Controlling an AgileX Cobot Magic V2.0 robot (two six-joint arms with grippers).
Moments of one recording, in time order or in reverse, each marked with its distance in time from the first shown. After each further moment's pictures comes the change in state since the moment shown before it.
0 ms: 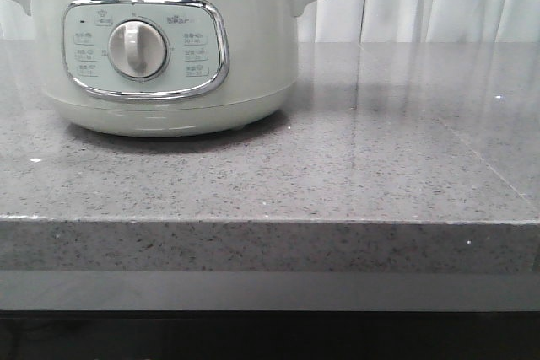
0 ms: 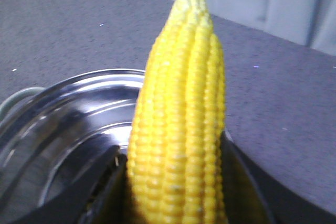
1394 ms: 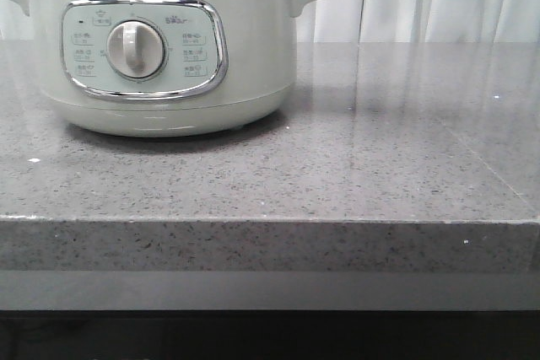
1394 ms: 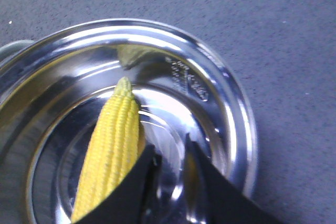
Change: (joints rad) left arm 0.000 0.000 0.000 0.000 0.000 -0.002; right arm -0.020 0.077 -0.075 -0.005 0.142 -0.002
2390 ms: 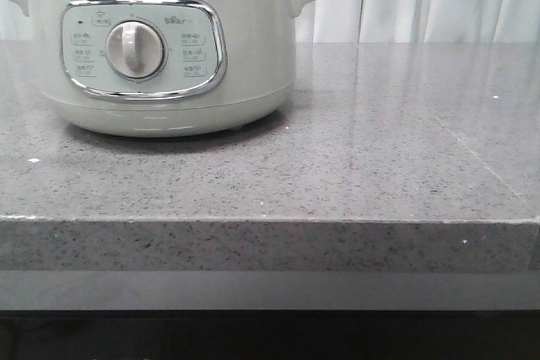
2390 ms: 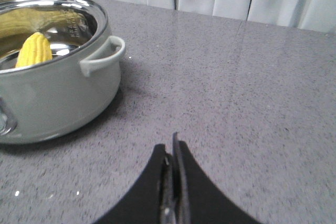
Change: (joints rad) left arm 0.000 0.006 0.000 0.000 0.000 0.000; right arm -0.234 -1.194 1.250 -0.039 -0.396 -0.002
